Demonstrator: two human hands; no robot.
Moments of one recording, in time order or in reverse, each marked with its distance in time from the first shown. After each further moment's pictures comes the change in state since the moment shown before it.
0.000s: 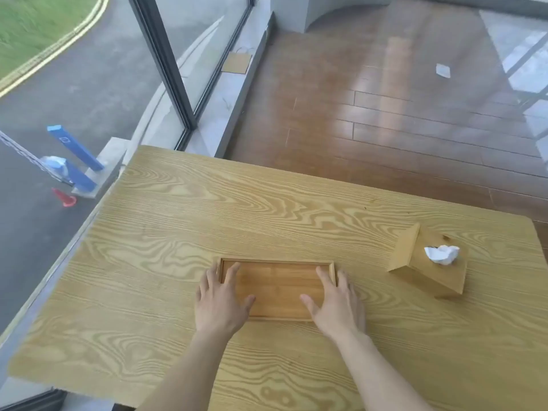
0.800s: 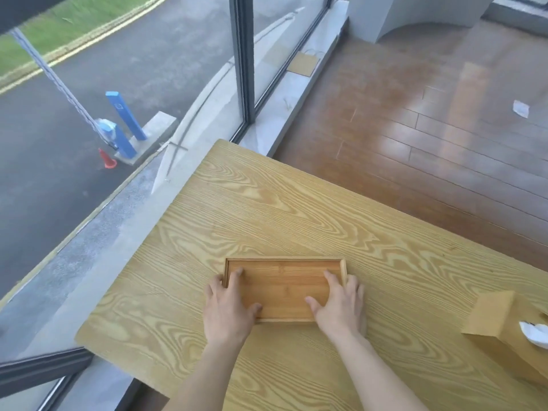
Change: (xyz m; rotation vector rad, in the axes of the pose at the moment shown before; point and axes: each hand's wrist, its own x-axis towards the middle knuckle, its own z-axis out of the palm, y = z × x) left_hand 0.023 -0.103 -0.037 -0.255 0.169 -0.275; right_hand 0.034 -0.143 0.030 -0.080 0.059 -0.070
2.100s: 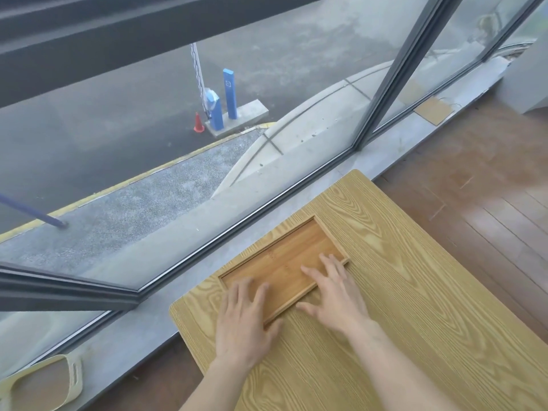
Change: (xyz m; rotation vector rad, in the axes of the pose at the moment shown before) left_hand 0.041 -0.134 -0.066 0.063 0.153 -0.052; right_hand 0.053 -0.232 0.051 -0.328 -0.261 -0.858
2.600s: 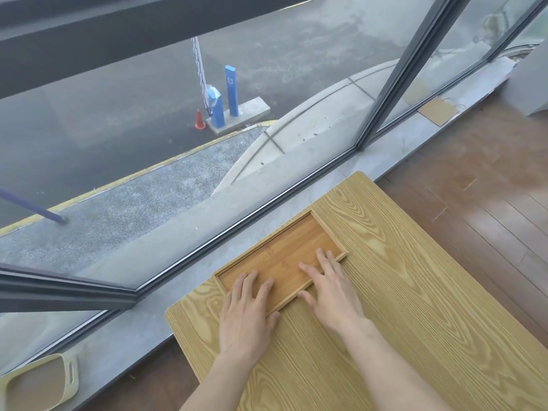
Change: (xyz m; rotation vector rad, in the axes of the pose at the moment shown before) left_hand 0.020 0.003 0.007 -0.034 -0.044 -0.013; right_hand 0.020 -0.001 0.008 0.055 0.041 -0.017
